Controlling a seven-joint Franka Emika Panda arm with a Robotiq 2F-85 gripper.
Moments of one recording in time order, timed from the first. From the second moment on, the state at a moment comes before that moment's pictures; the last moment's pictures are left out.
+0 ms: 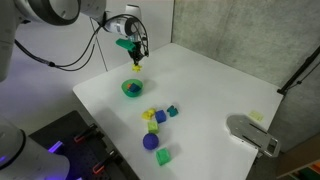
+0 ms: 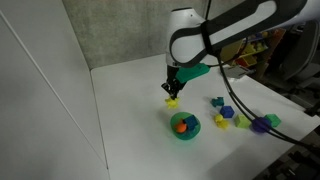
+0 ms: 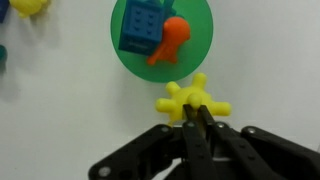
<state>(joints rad) 0.36 0.72 0.03 -1.51 0.02 2.16 0.29</state>
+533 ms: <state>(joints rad) 0.31 0.59 0.09 -1.76 0.03 2.16 0.28</state>
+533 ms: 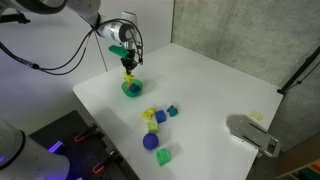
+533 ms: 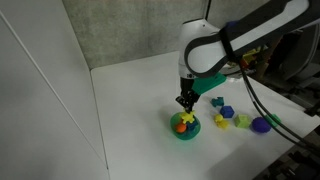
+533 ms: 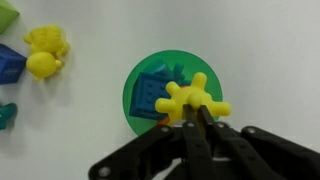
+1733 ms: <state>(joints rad) 0.23 0.61 0.16 -1.89 0.07 2.26 0.10</state>
